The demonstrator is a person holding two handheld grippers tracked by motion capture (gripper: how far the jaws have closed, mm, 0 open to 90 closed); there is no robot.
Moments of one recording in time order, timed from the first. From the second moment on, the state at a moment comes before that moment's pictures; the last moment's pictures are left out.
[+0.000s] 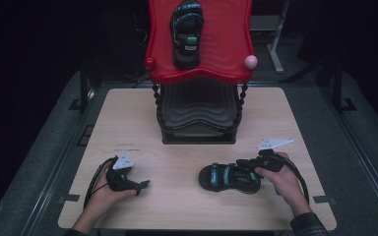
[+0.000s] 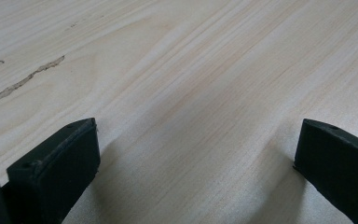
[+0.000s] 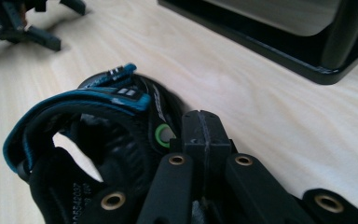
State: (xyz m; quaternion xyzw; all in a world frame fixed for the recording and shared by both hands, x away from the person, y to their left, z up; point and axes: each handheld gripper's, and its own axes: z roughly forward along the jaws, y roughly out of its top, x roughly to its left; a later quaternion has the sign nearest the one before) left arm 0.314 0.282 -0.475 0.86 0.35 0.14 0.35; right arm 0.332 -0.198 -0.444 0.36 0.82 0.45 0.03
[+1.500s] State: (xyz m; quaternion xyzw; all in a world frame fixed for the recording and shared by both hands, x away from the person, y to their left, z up) left arm 0.315 0.282 -0.475 0.86 0.35 0.14 0.35; right arm 0.272 -0.242 -0.470 0.36 0.84 0.41 0.00
